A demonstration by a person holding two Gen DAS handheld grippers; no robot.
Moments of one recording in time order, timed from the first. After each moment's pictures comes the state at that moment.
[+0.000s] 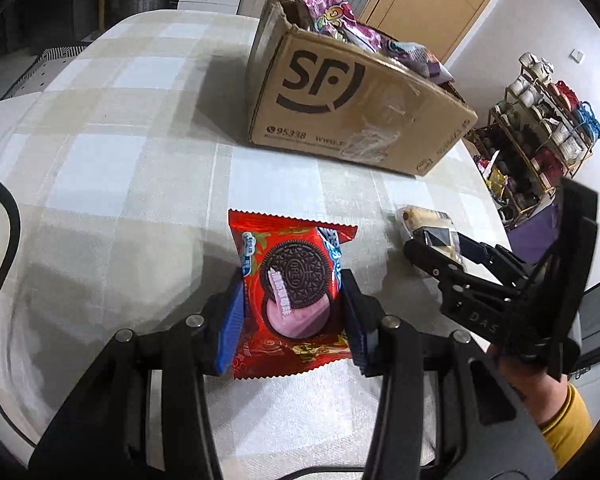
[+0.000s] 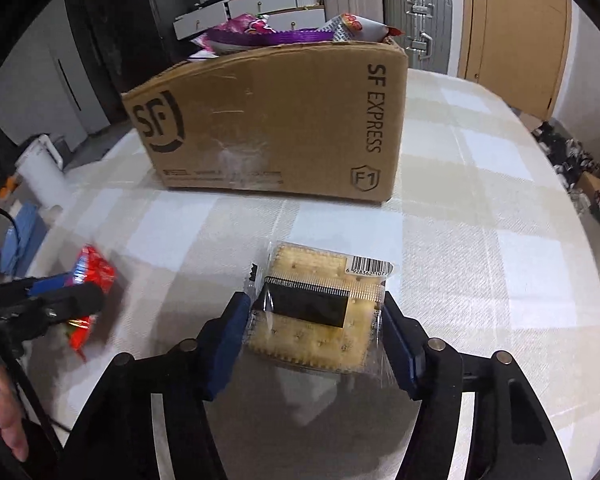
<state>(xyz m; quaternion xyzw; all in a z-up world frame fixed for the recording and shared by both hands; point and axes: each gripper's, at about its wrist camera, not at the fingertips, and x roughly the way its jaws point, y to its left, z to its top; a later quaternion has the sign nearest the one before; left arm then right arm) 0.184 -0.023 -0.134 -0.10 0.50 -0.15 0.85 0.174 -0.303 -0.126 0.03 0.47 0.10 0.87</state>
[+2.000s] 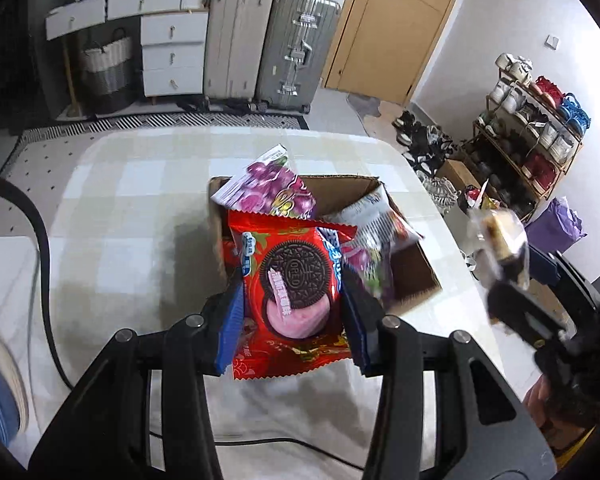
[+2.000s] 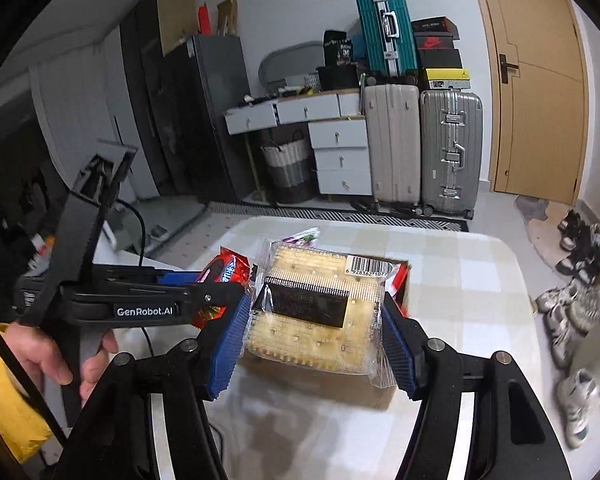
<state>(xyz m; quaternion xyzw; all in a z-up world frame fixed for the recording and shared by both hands) 0.309 -0.040 0.018 -0.04 0.45 -0.18 0.87 0.216 -0.306 0.051 0.03 0.32 0.17 0.93</state>
